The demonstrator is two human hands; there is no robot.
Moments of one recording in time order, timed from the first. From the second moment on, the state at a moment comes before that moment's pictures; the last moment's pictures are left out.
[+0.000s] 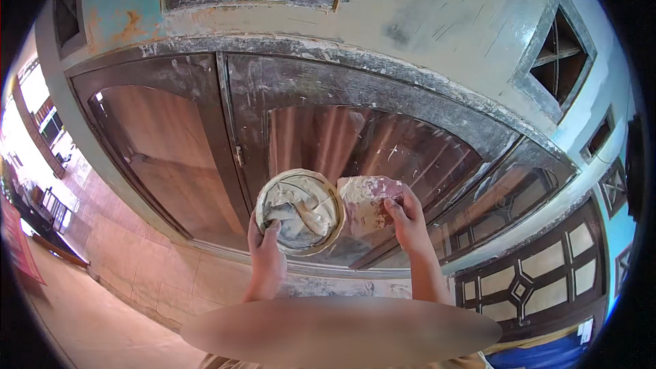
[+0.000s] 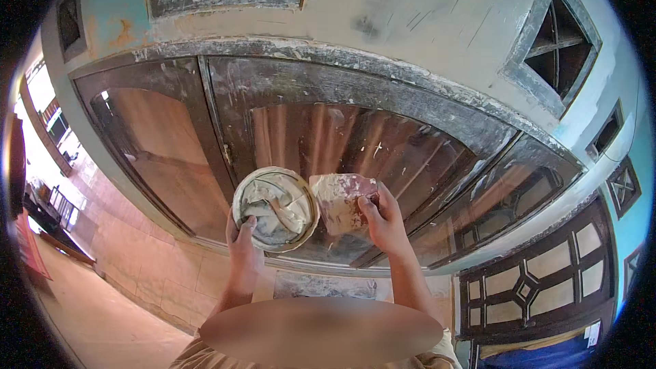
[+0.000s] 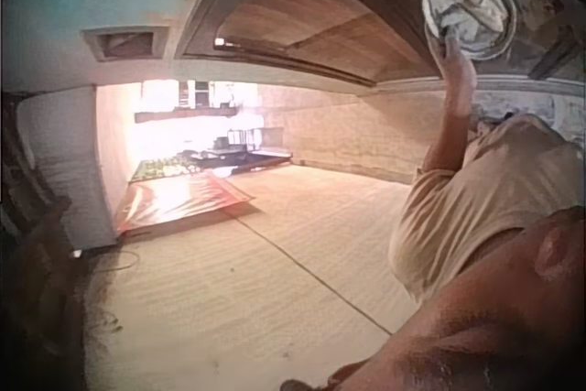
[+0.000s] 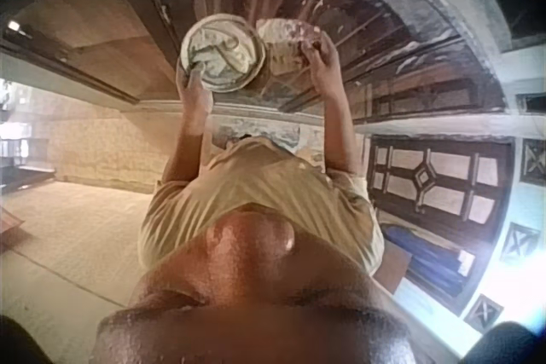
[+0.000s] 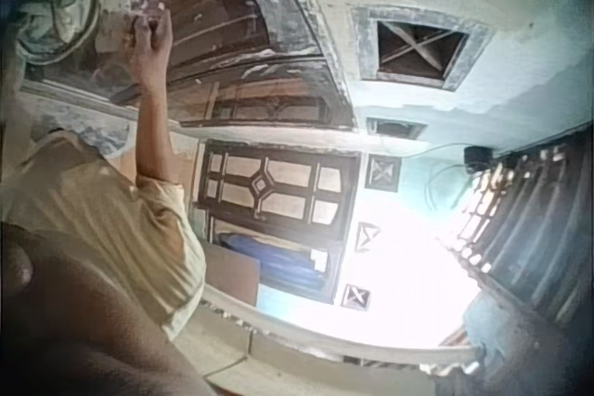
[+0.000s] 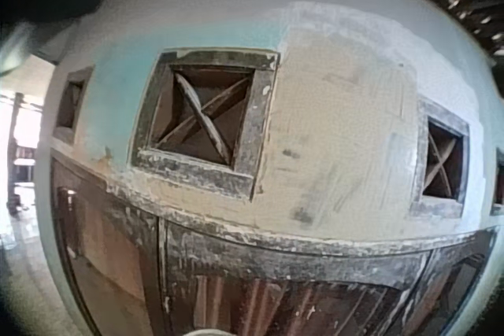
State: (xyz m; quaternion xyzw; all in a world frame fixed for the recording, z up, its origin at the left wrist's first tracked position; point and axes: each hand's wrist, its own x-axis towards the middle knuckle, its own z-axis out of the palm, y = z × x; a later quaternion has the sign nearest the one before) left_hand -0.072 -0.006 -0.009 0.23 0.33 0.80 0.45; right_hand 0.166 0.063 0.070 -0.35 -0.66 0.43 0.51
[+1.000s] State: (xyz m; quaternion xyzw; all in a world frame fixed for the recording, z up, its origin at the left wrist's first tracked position) left_hand -0.063 -0.015 -0.007 0.13 0.29 0.82 0.47; right_hand 0.177 0.174 0.276 -0.30 -0.69 -0.52 0.42
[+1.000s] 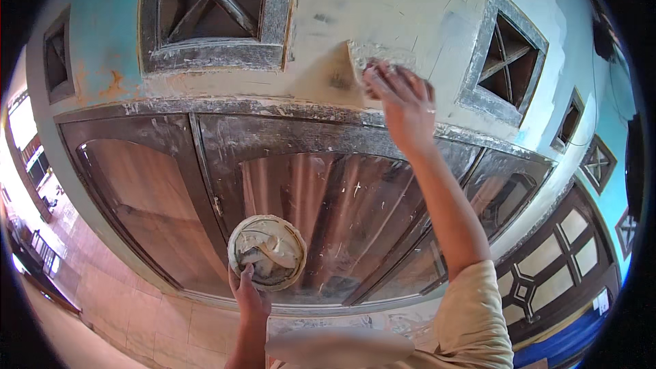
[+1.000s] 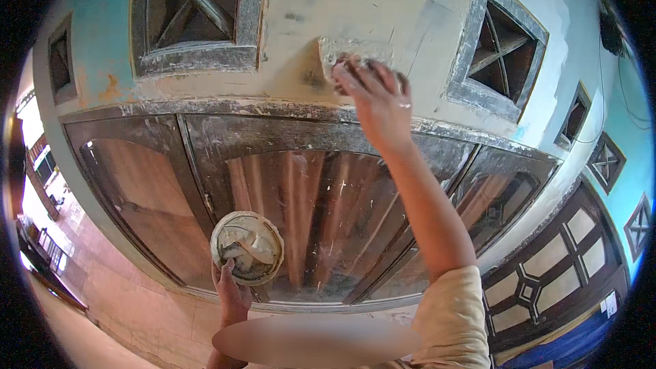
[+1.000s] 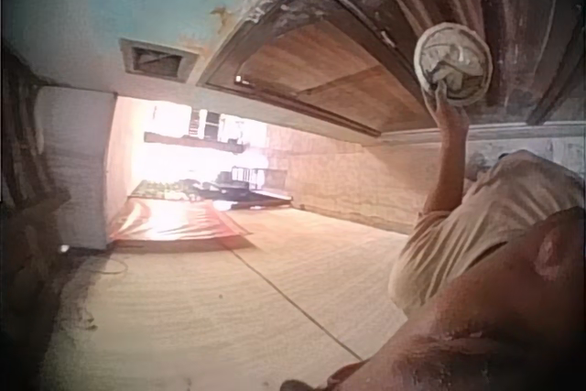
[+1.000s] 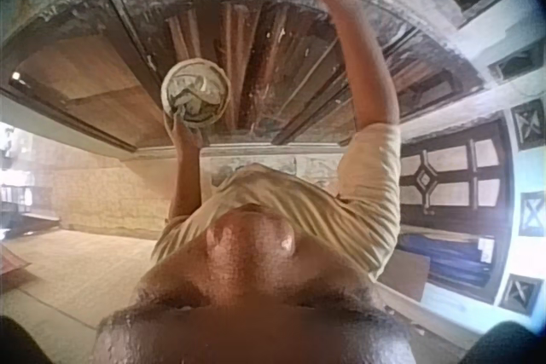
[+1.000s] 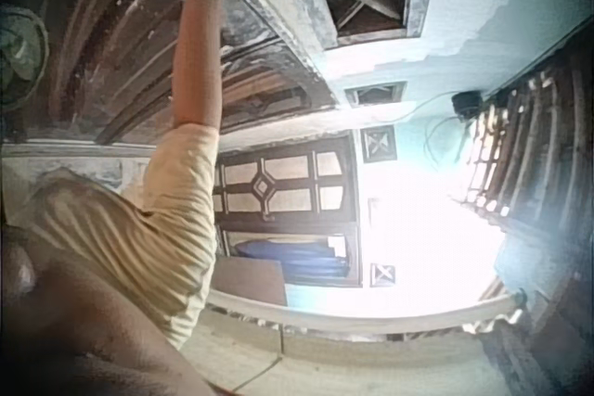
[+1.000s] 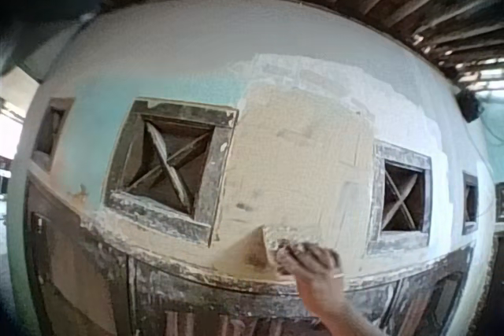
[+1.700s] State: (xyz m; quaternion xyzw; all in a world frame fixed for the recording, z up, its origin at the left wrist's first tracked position) left_hand -0.069 -0.016 -0.017 0.15 0.30 0.82 0.46; right_hand 0.154 0.165 0.164 -0.23 -0.80 -0.47 0.30
